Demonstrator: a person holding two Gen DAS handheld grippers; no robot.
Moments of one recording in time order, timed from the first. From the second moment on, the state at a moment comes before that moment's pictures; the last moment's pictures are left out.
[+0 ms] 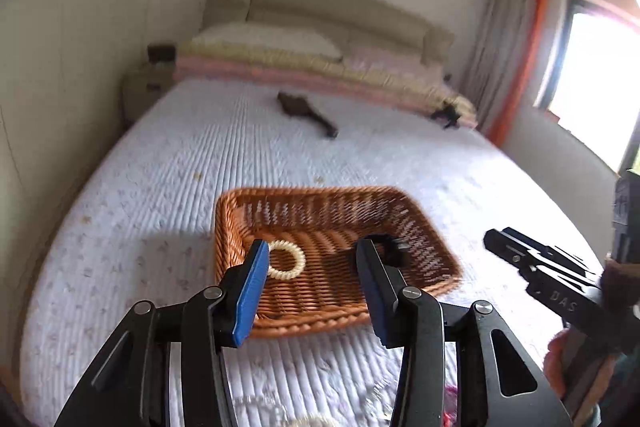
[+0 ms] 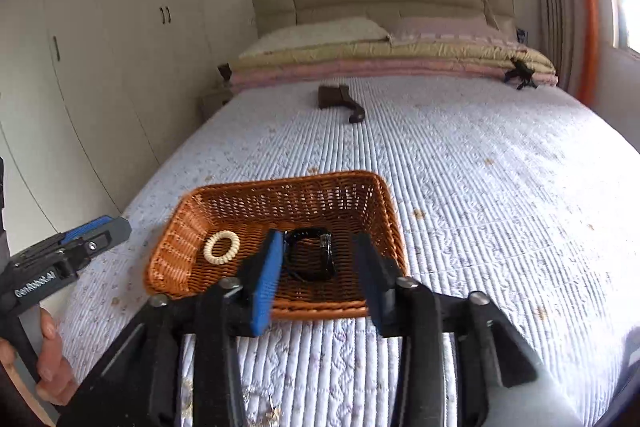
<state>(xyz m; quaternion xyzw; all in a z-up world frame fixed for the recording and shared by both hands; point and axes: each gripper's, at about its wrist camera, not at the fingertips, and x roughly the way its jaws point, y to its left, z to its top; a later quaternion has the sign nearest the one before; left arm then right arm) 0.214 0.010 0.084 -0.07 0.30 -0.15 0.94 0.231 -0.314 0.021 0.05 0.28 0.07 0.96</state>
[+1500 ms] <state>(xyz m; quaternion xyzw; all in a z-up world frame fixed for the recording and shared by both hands) 0.022 0.011 -0.065 -0.12 0.38 -0.10 0.91 0.084 -0.345 -0.106 0.02 0.38 0.11 0.92</state>
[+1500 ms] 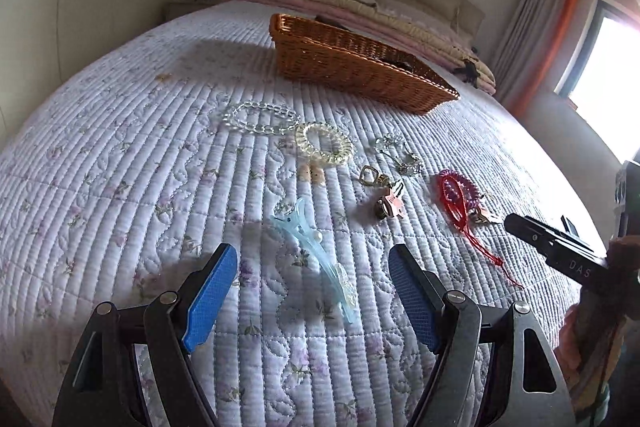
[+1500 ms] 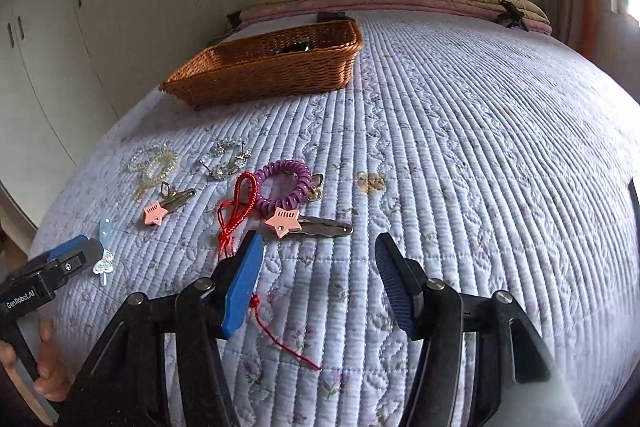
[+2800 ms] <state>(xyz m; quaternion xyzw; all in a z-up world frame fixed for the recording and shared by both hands) 0.028 0.013 -0.069 -0.09 0.39 -0.09 0.91 0.087 -0.316 -0.126 0.00 0.40 0.05 0.91</state>
